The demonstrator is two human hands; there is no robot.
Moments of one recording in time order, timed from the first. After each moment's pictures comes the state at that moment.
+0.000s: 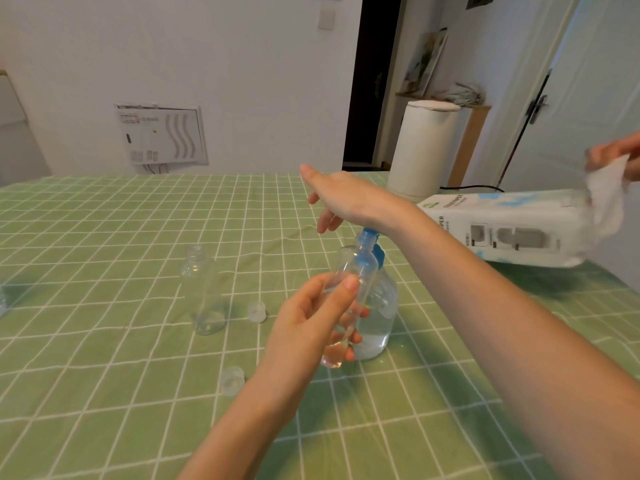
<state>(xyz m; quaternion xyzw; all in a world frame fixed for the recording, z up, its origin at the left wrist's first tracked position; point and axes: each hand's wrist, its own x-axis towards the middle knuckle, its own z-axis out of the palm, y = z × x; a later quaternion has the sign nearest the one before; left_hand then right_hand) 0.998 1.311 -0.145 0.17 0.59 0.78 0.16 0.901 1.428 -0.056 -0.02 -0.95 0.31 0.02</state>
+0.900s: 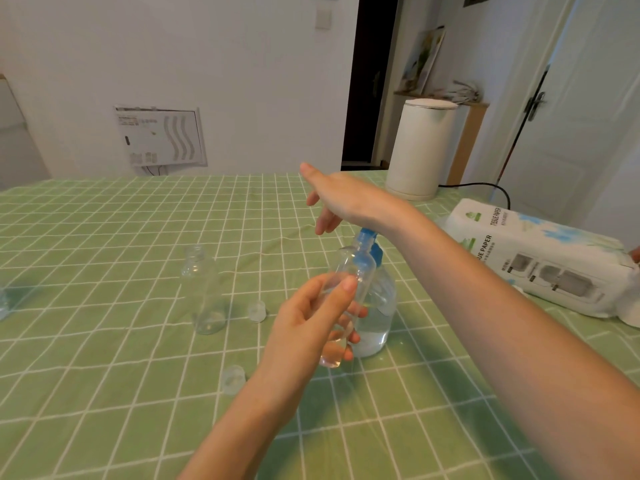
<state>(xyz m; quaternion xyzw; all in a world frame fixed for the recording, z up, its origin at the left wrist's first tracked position) 0.998 1.311 -0.149 0.17 0.58 0.78 0.15 0.903 1.429 -0.058 -0.03 -0.94 0.33 0.01</state>
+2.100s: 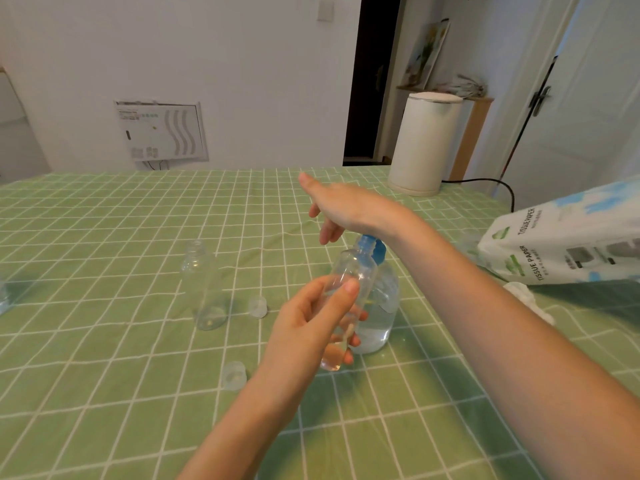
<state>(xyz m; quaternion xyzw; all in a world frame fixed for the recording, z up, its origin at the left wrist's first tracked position) 0.999 1.309 -0.153 0.16 0.60 0.77 0.15 0.903 1.428 -0.070 -0.04 -0.96 0.29 -0.02</state>
